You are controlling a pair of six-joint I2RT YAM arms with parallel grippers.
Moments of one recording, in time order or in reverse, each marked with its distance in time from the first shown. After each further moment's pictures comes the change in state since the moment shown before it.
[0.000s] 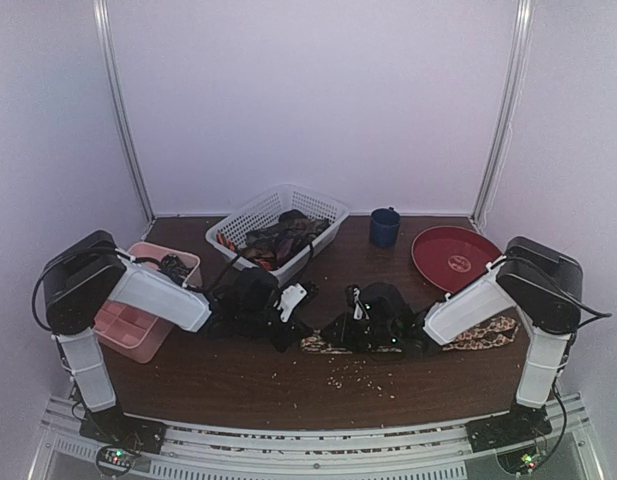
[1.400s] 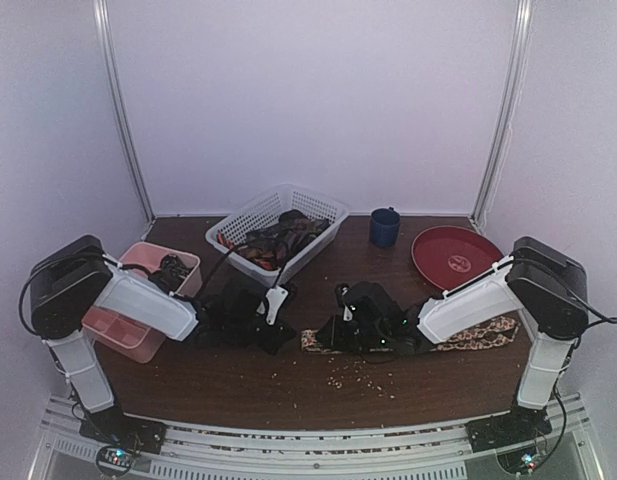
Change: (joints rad) left arm -0.008 -0.074 -0.126 0.032 -0.166 -0.187; right arm 0.071 -0.030 0.093 -0.202 0.108 -0.073
